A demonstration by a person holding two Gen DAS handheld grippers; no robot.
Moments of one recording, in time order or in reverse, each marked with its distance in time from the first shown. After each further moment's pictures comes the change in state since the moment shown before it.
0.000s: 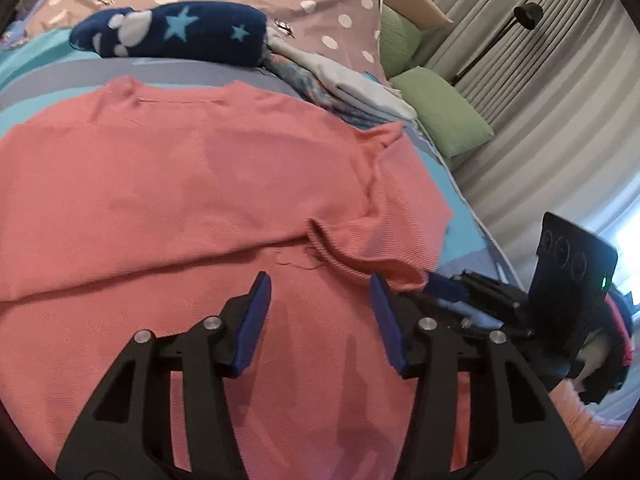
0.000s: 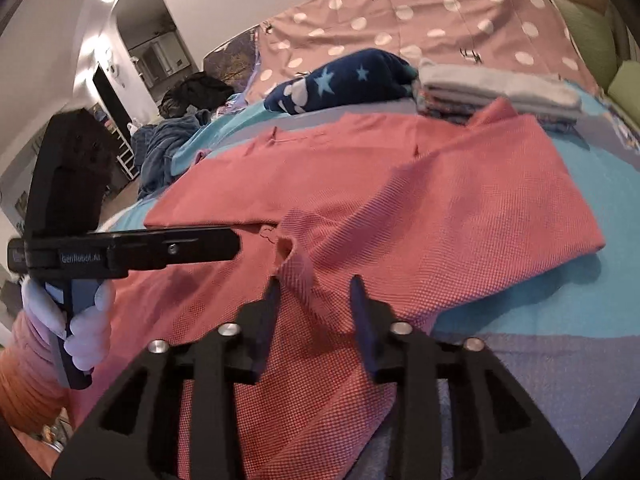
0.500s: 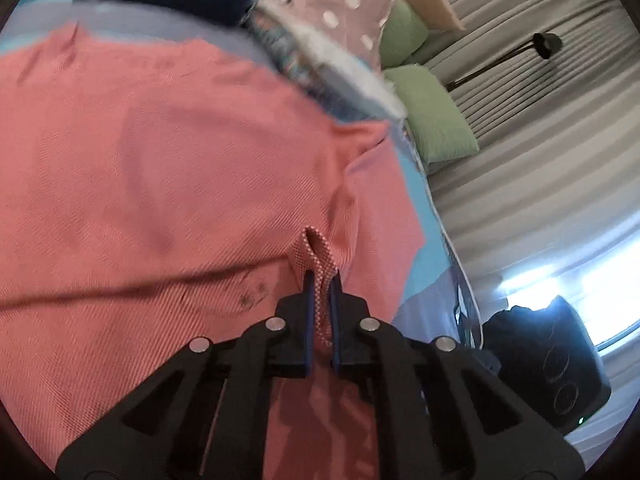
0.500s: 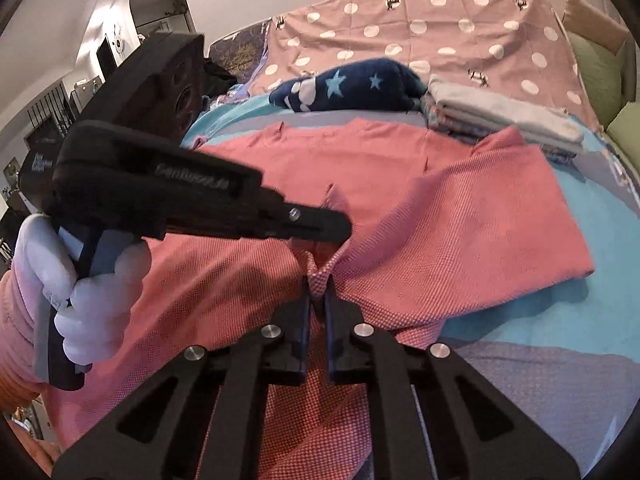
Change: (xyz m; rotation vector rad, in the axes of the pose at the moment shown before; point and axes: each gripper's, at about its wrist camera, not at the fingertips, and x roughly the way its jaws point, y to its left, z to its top) left arm 0.045 -0.018 0.035 -0.135 0.060 -0.130; right arm -0.003 0.014 0.005 -0.086 -0.045 -0.077
